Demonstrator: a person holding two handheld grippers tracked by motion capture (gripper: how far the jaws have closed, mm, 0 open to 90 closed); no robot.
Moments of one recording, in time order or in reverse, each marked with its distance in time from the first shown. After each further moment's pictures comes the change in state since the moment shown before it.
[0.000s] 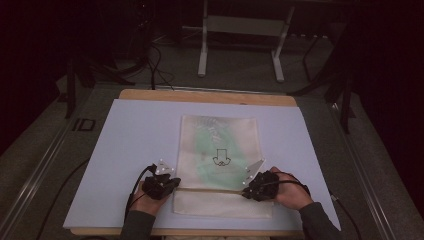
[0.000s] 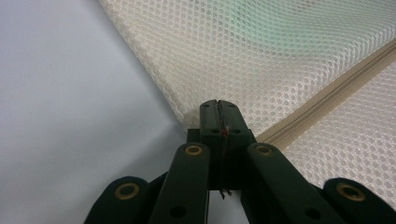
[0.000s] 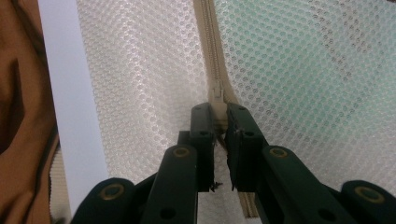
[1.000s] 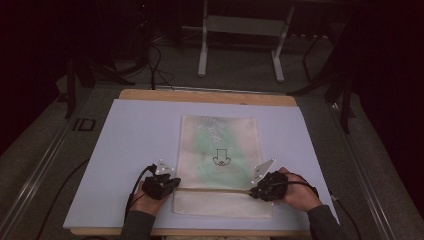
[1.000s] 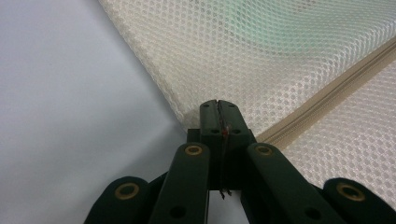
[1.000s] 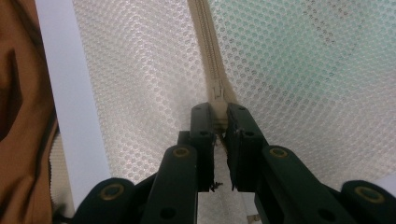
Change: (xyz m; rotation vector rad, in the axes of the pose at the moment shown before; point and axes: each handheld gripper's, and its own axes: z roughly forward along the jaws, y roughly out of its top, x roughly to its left) left arm 0.000 0.000 0.000 -0.001 -0.002 -0.001; right arm -0.004 -0.020 -0.010 -0.017 -0.014 0.035
